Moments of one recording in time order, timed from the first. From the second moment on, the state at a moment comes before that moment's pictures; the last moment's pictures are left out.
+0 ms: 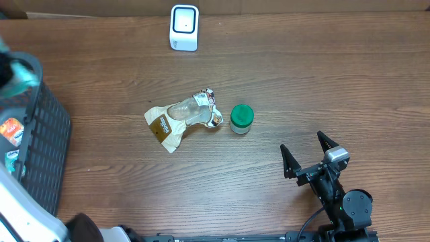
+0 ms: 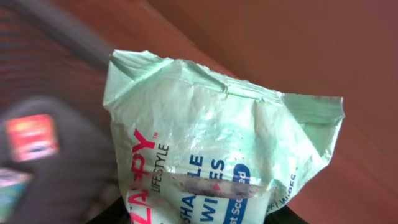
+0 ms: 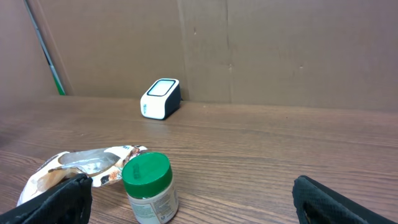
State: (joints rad) left arm 0.61 1.57 2.08 -1.27 0.37 -0.21; right arm 0.16 0.01 0.02 -0.01 -0.20 0.10
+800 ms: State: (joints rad) left arm -0.47 1.71 1.54 -1.17 0.17 -0.17; right arm 0.16 0.01 0.02 -0.01 -0.20 0.10
